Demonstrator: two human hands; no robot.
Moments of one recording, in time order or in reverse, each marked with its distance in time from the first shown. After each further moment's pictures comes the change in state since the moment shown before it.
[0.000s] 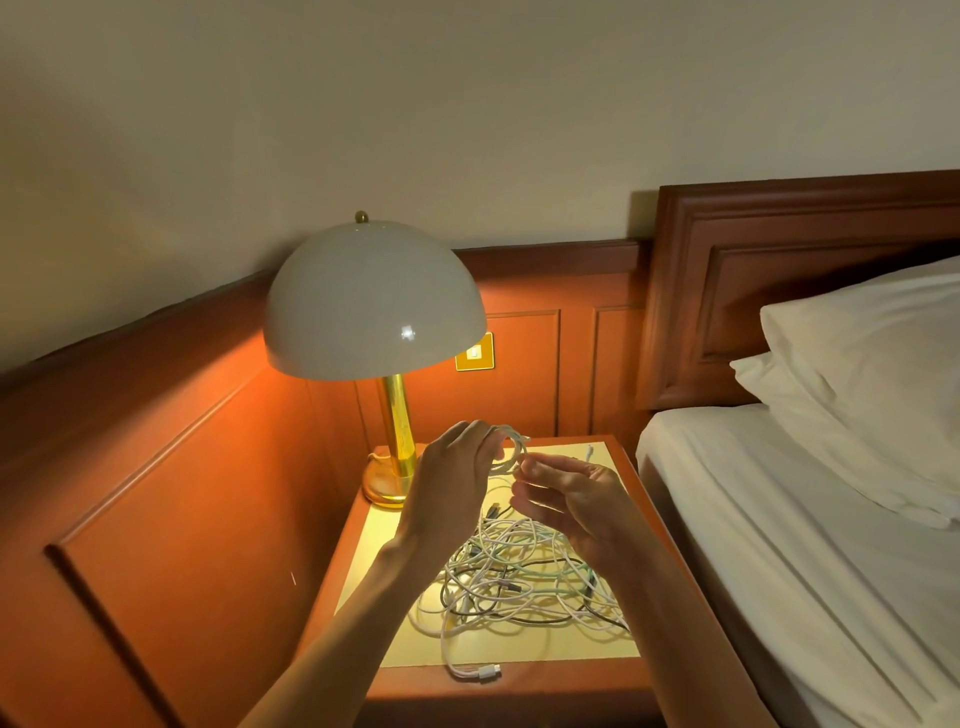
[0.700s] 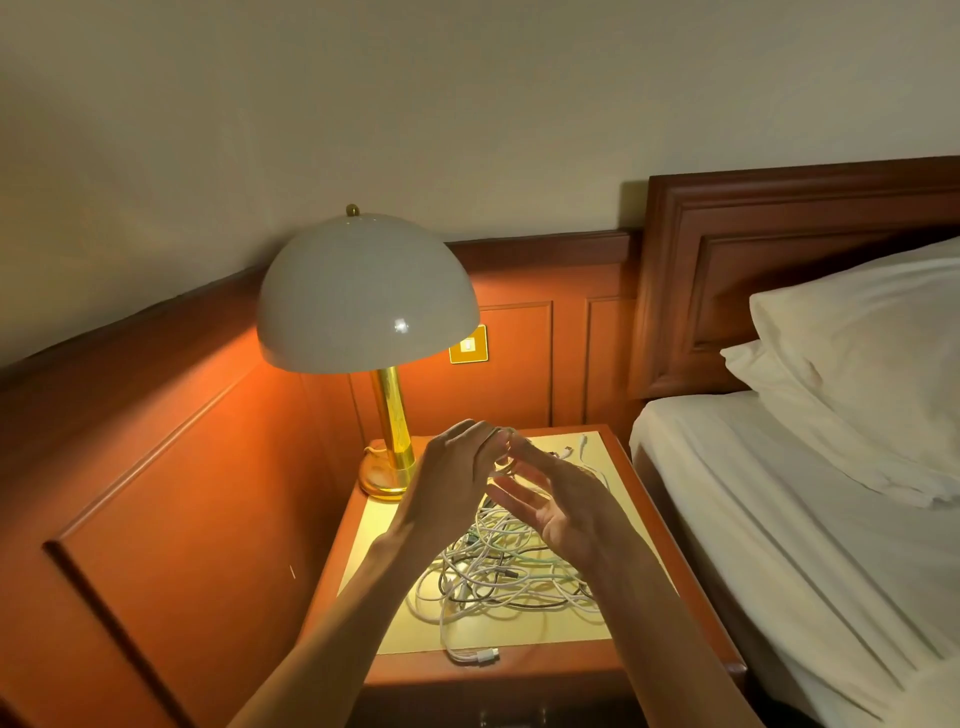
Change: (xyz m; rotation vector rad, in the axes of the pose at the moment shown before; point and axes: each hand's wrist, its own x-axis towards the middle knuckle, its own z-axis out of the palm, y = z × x) left_hand -0.004 -0.001 0.000 -0.091 -0.051 0.093; right_hand -0.015 0.004 0.019 0.201 -0.024 0.070
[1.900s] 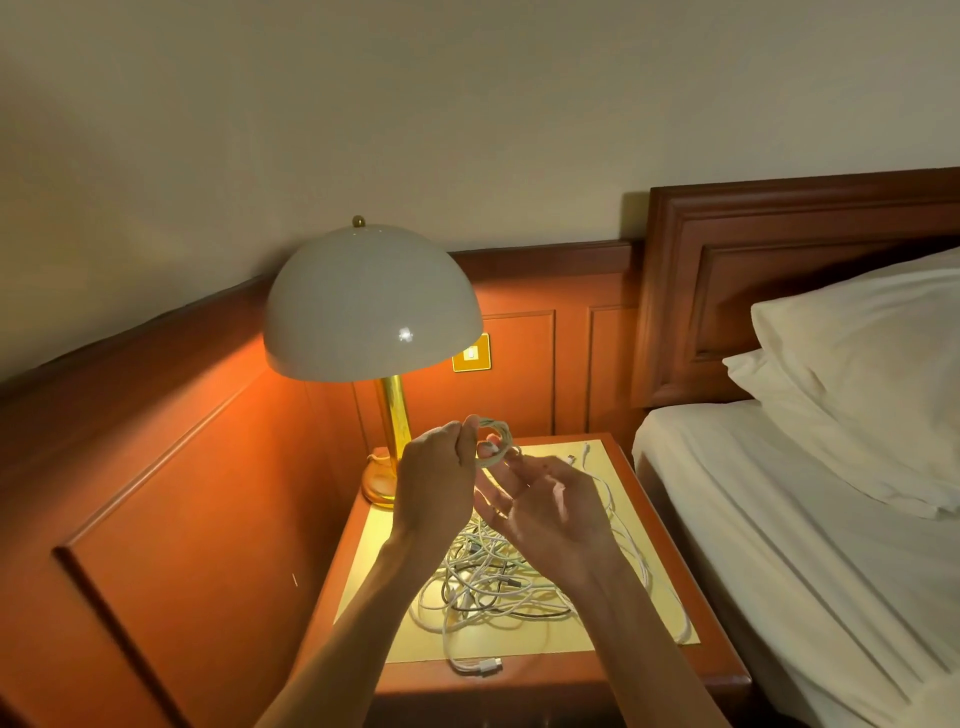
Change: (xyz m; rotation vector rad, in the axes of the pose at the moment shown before) left_hand 0.004 0.001 -0.005 0.140 0.138 -0.331; right_hand 0.011 0.016 -0.002 0.325 -0.314 0.142
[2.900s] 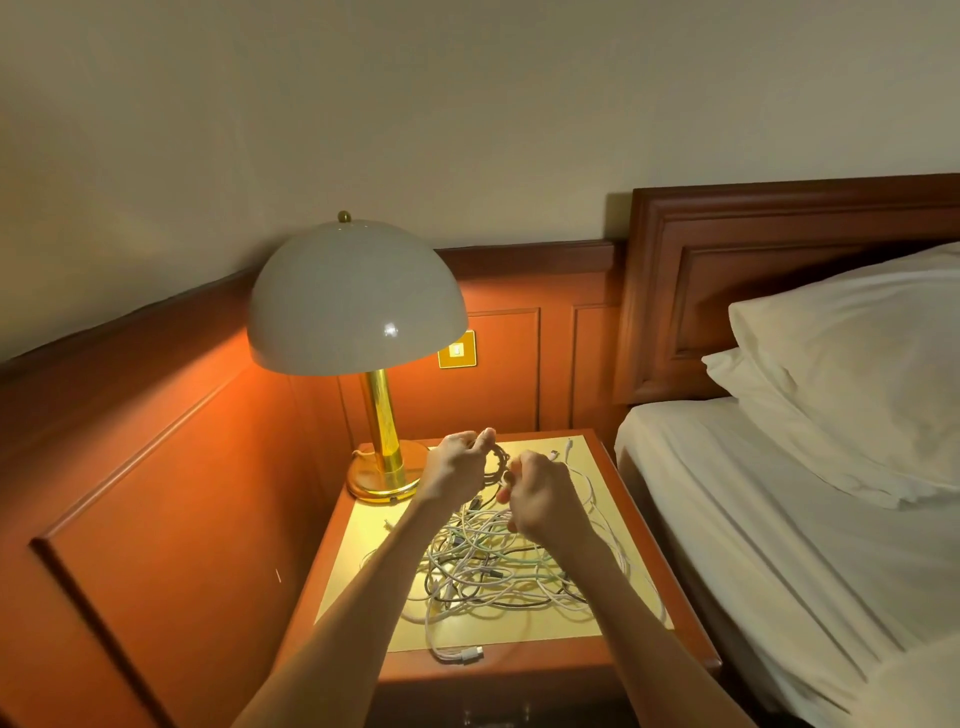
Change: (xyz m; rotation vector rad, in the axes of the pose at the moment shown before) left_hand 0.017 -0.006 0.046 -0.413 -0.480 -0.452; right_hand 0.008 -0.009 -0.012 -1.790 0.481 -0.372
